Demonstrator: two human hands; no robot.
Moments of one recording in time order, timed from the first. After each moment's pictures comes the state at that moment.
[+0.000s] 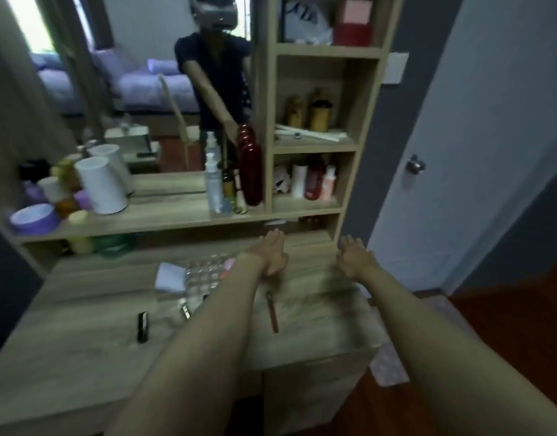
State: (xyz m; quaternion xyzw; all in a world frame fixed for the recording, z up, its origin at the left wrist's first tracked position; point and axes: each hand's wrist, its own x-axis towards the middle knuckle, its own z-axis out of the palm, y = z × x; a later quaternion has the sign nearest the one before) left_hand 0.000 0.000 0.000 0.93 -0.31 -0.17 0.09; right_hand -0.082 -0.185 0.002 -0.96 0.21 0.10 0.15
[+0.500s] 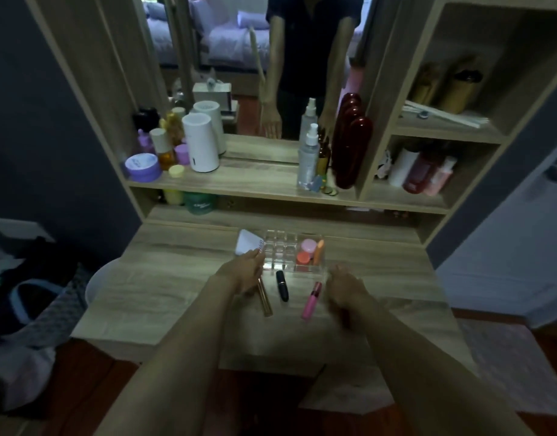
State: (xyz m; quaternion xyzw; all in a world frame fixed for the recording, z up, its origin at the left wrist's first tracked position) left_hand 0.009 0.195 -0.074 0.96 -0.17 -0.19 0.13; right_hand -0.030 -0.030 -0.085 -0.95 0.12 0.20 0.20
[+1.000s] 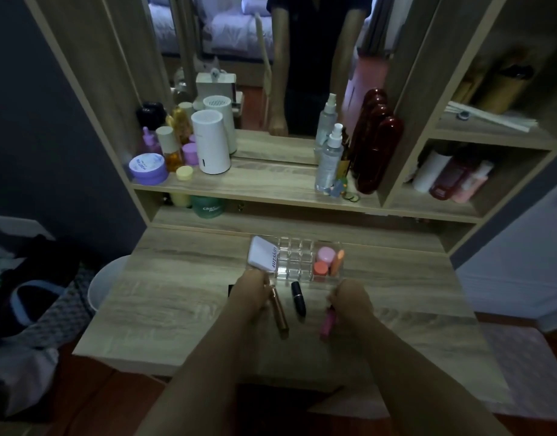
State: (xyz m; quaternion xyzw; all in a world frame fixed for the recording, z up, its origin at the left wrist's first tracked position) left_hand 0.018 0.199 -0.109 0.95 -0.01 -0.15 0.26; right_hand -0.005 -0.001 -0.112 -0.93 0.23 0.15 0.22
